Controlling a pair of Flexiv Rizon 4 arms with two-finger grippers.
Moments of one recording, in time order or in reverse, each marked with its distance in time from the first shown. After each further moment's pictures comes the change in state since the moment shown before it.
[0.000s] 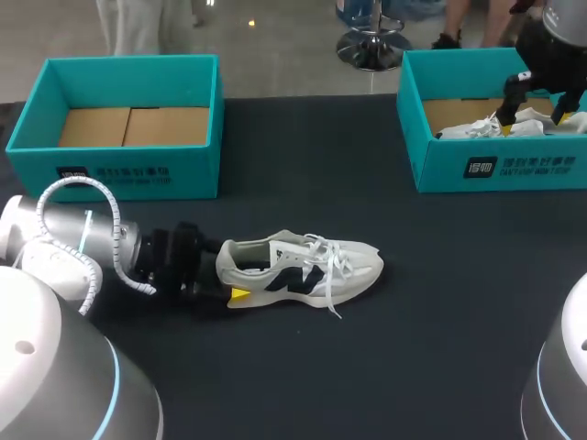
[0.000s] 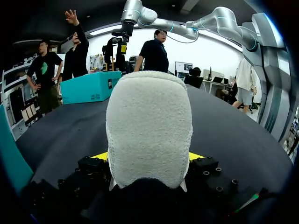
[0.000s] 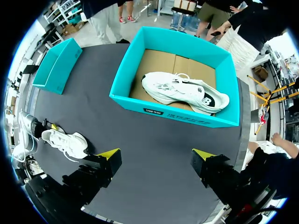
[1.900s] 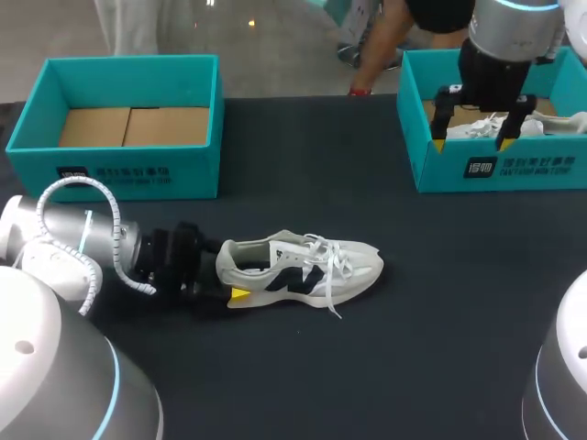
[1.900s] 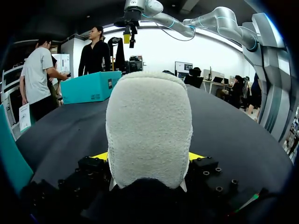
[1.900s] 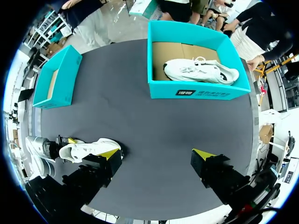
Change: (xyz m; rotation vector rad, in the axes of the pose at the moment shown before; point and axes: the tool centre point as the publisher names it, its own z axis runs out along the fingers) left arm 0.000 0.000 0.000 -0.001 -0.001 0.000; right arm 0.125 -0.026 -0.018 0.047 0.012 0.240
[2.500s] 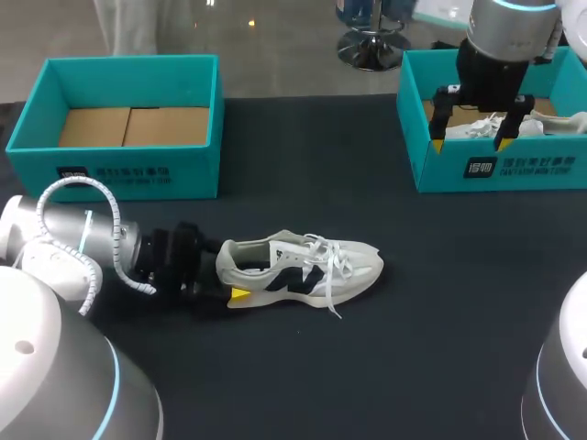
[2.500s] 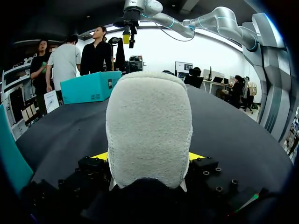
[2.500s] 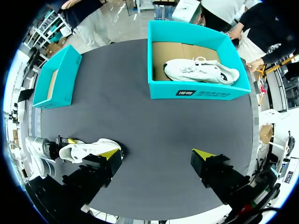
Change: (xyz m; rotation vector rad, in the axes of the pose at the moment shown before) left arm 0.000 0.000 0.000 0.000 0.000 0.000; right arm 0.000 0.001 0.001 0.002 -0.002 -0.001
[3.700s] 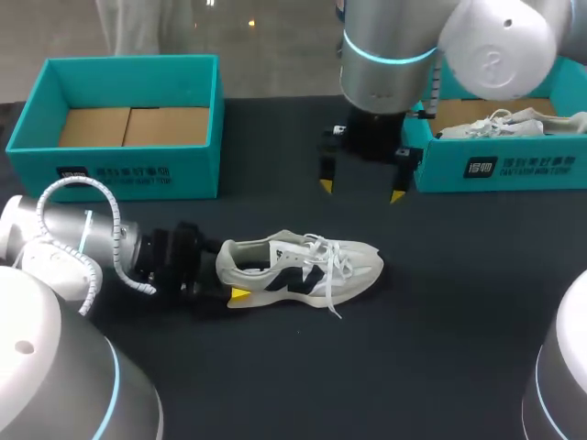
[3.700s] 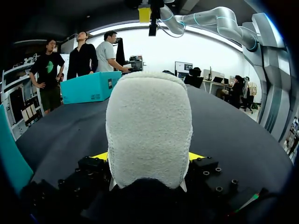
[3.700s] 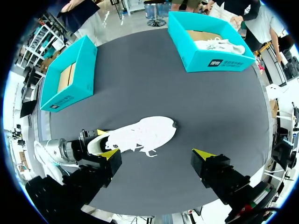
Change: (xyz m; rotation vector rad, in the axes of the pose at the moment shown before) left arm 0.000 0.000 0.000 0.000 0.000 0.000; right arm 0.176 -0.089 -0.005 -0.003 0.031 0.178
